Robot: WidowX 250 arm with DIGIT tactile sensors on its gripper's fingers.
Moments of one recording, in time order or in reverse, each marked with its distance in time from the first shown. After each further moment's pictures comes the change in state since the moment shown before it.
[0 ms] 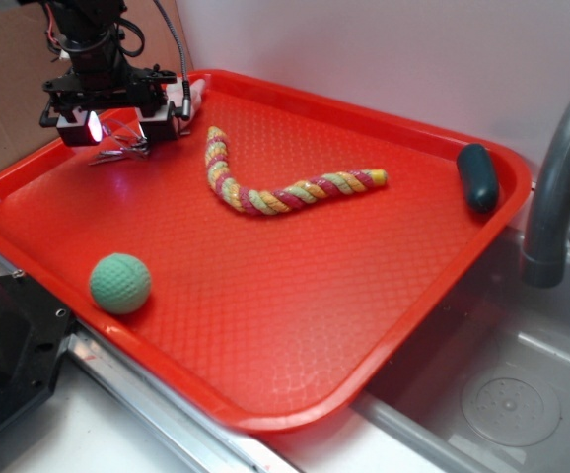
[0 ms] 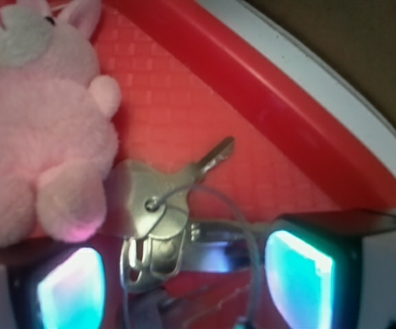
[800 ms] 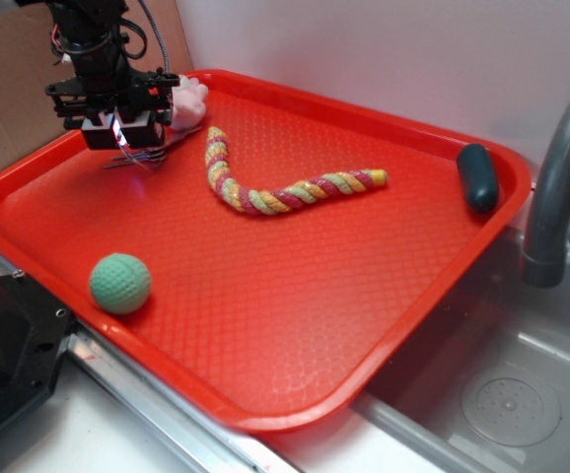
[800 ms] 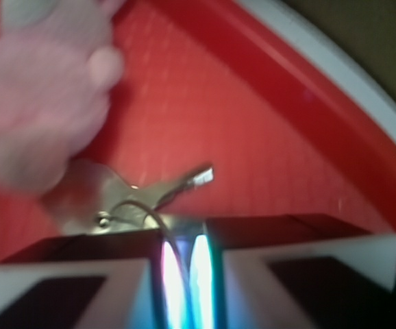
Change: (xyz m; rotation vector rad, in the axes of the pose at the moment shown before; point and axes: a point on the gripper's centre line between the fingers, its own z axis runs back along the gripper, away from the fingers) arm -0.013 -0.009 0.011 -0.068 0.040 -0.032
